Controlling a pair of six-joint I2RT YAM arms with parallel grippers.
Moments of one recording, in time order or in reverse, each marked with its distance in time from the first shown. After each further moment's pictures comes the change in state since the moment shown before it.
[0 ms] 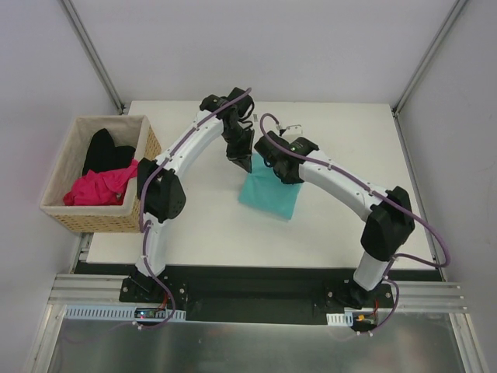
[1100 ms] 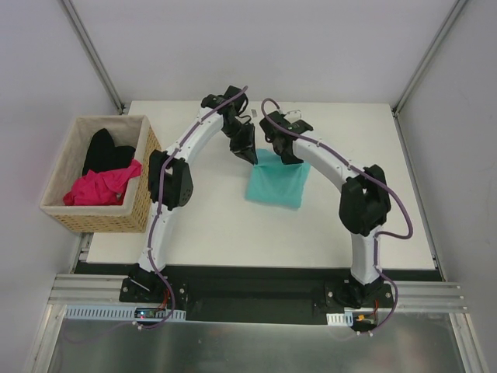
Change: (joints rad) left arm 0.095 0.224 0.160 0.107 0.200 0.011; right arm -0.175 0.266 0.203 0.121 -0.035 -0.172
